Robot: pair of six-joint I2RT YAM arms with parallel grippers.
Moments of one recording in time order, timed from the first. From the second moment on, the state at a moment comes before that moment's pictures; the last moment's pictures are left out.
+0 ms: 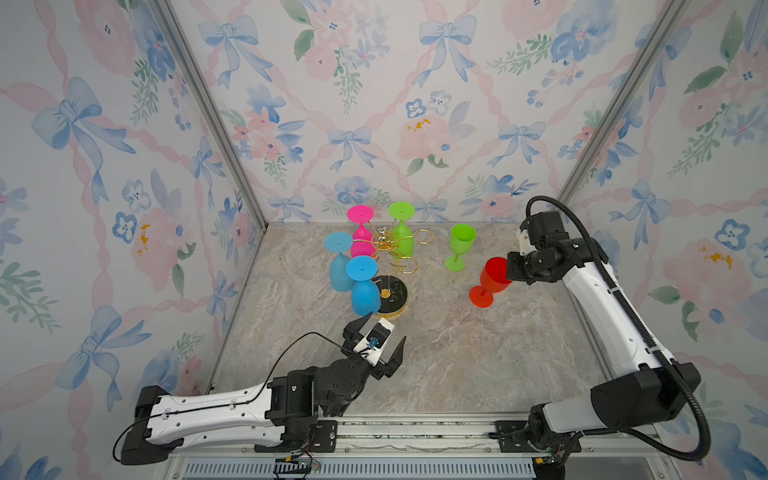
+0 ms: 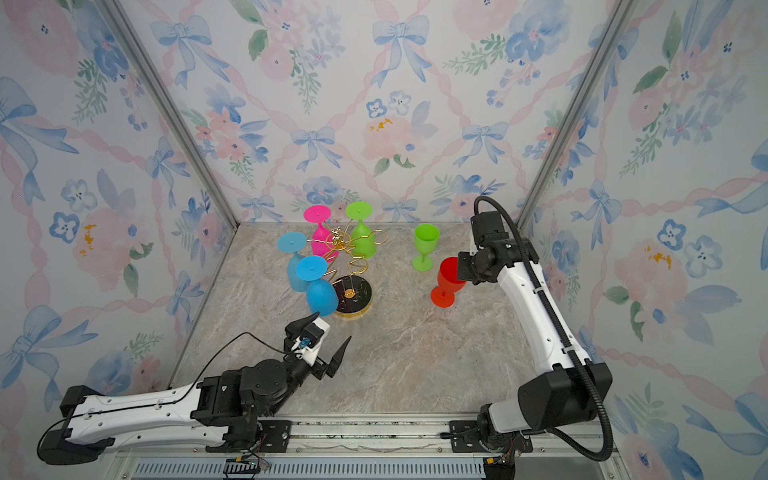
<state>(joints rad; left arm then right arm) -1.36 0.67 0.58 -0.12 -0.85 0.03 0.16 1.48 1.57 -1.14 0.12 0.22</state>
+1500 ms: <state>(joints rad) -0.56 0.57 0.59 -0.37 -0.62 -0.28 0.04 2.23 2.35 -1.21 0.11 0.21</state>
